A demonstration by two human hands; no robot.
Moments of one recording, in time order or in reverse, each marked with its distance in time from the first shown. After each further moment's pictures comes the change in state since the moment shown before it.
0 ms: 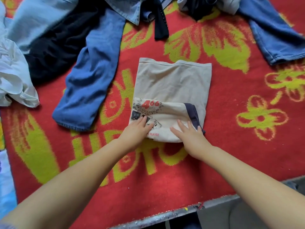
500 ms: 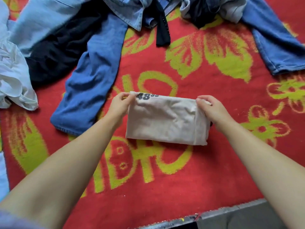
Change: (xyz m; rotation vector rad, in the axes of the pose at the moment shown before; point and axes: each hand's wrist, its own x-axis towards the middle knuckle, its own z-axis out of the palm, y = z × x) left_hand 0.043 -0.059 -0.052 -1.571 0.513 -0.492; right_hand 0.038 0.076 -0.077 1.192 0.479 0.258
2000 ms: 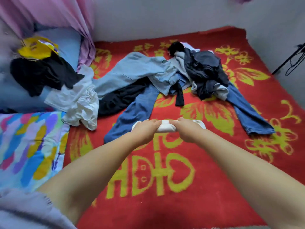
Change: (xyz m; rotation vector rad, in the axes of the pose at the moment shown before) left_hand -0.174 0.132 -0.084 1.272 -0.054 0.623; right_hand -0.164 -0.233 0.037 -1.311 -0.290 -0.525
